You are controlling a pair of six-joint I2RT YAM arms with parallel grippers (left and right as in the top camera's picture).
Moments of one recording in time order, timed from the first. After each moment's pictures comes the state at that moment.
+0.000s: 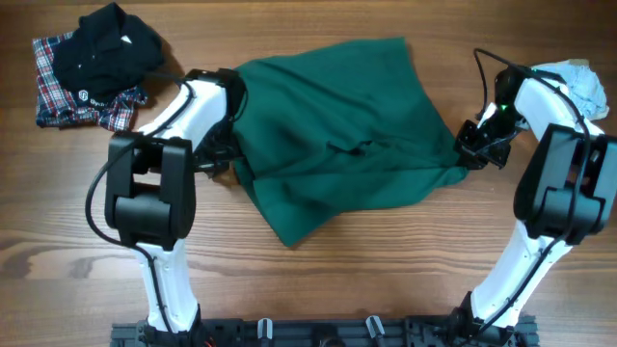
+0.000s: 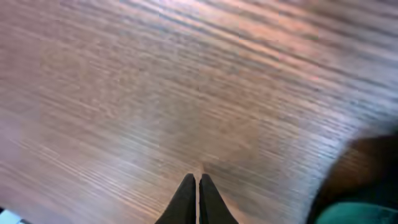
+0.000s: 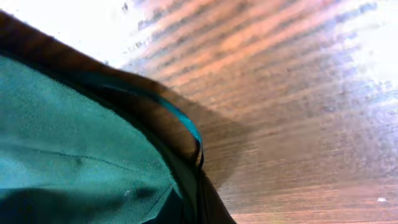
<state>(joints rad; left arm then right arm) -0.19 2.15 1.50 -1.21 -0.22 -0.50 -0.23 2.15 1.49 -1.16 -0.19 0.27</state>
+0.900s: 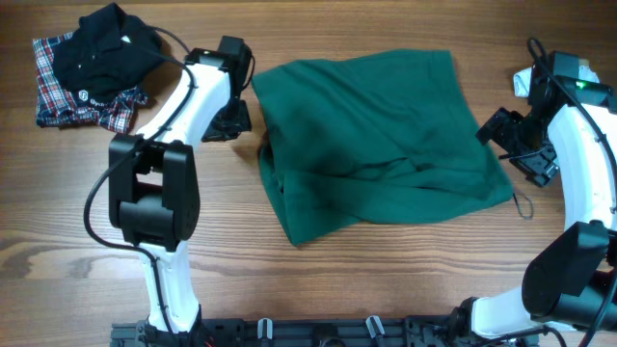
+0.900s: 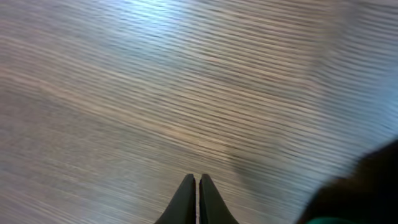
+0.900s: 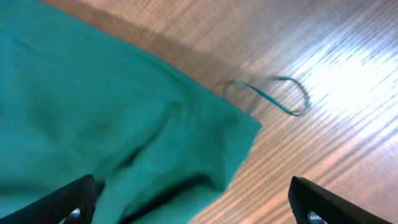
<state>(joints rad) -0.23 2.15 1.67 -1.13 -0.22 -0.45 -0.23 1.68 1.38 -1.17 0.11 0.54</state>
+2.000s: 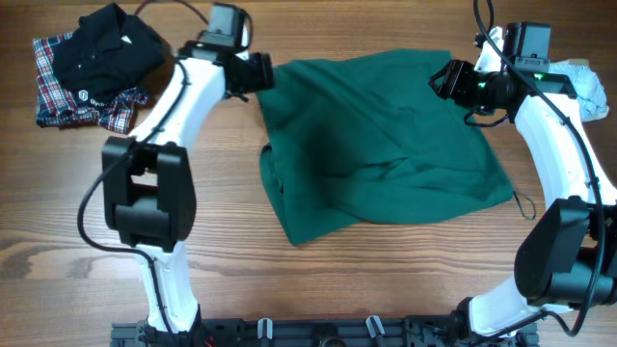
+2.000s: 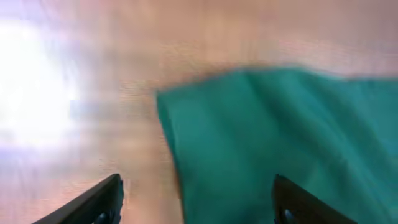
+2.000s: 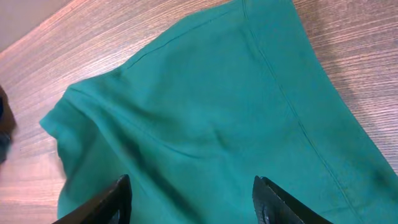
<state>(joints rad) -0.19 2.14 1.72 -0.66 0.12 -0.38 -0.11 1.77 1.38 -0.63 -0.37 0.26</state>
